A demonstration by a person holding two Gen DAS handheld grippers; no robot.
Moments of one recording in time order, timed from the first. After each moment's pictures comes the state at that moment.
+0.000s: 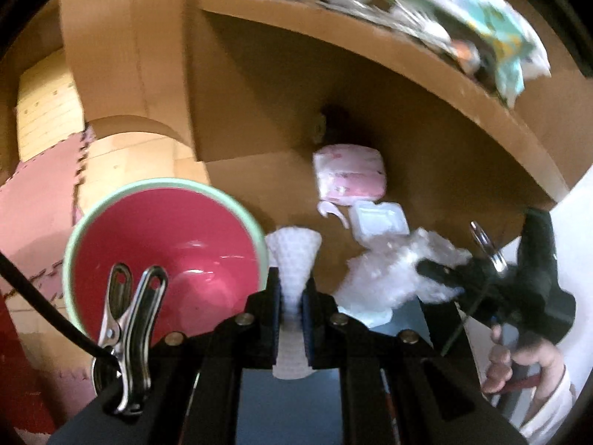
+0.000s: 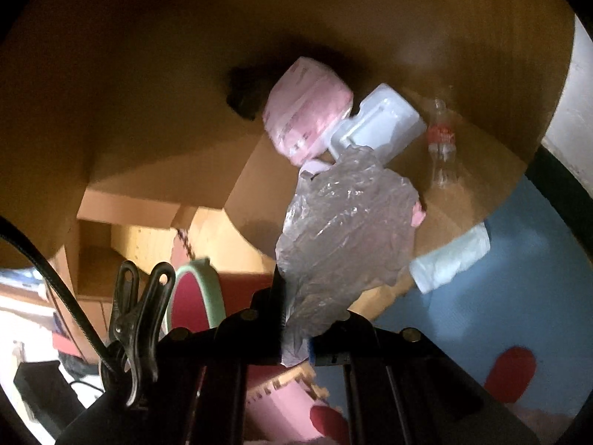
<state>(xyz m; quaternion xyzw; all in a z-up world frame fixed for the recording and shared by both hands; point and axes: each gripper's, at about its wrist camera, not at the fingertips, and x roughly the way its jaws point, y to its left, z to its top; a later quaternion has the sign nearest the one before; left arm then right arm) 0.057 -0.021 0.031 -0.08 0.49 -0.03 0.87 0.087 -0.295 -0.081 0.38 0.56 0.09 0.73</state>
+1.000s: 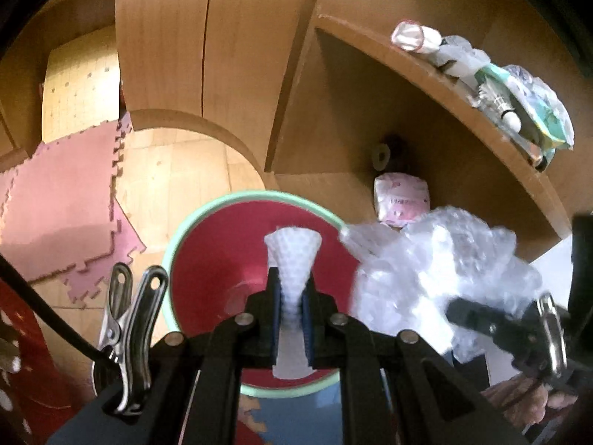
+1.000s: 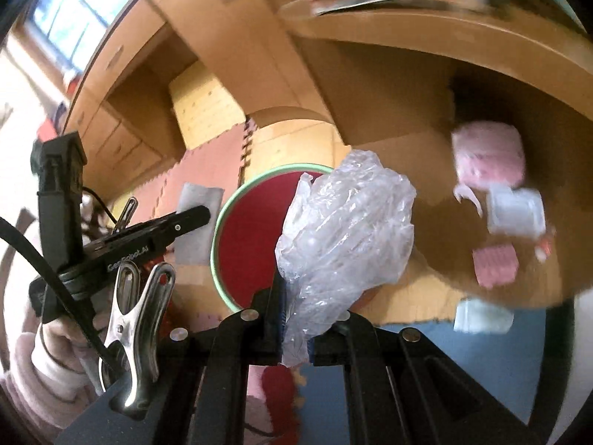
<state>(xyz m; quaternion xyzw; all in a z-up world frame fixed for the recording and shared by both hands) 0.041 0.115 0.035 -0.12 0.48 -0.01 0.87 0.043 -0.101 0.018 0.07 0.52 0.31 0.79</state>
